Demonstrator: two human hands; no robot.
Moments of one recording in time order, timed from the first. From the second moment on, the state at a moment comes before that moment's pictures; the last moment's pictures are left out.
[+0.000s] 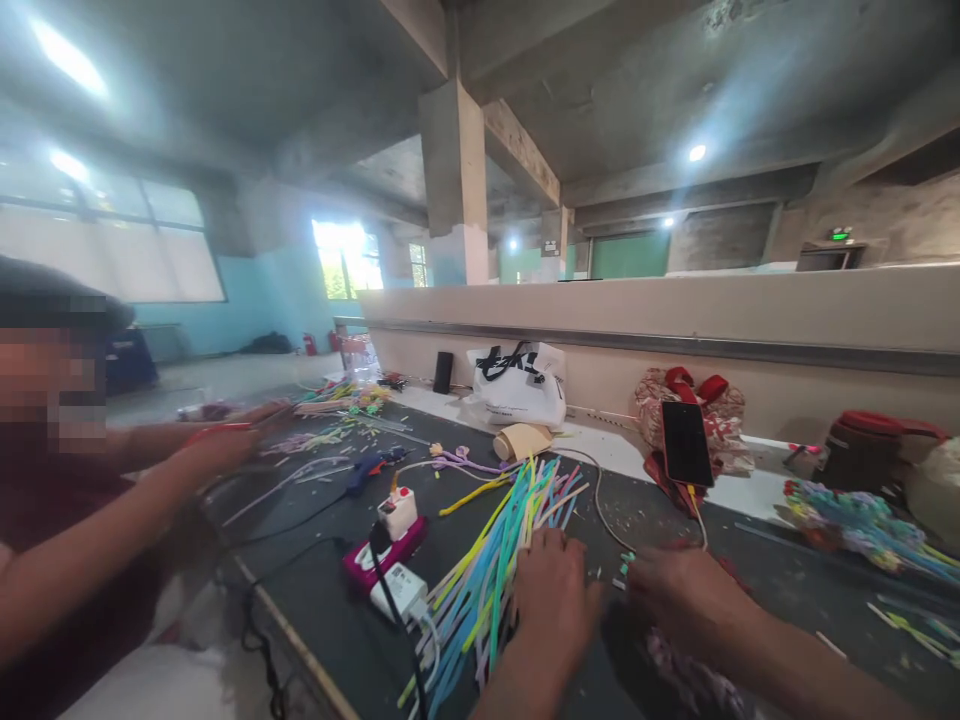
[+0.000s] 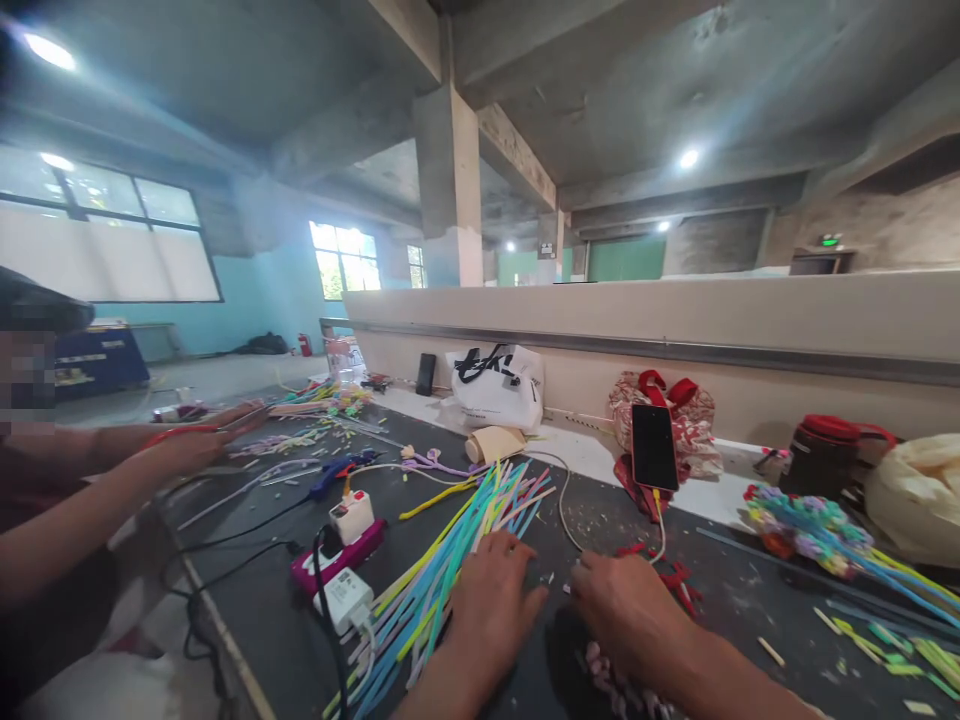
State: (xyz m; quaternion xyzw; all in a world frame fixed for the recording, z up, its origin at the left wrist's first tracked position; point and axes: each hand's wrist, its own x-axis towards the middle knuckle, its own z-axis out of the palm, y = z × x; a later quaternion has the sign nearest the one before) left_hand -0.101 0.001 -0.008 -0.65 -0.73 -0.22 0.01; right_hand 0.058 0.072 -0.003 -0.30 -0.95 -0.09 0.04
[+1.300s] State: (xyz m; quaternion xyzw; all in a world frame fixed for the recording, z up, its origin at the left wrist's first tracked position) left_hand -0.164 0.003 0.010 -0.44 -0.68 -0.50 -0.30; right_hand 0.057 0.016 -0.005 -0.28 -0.95 -0.13 0.00
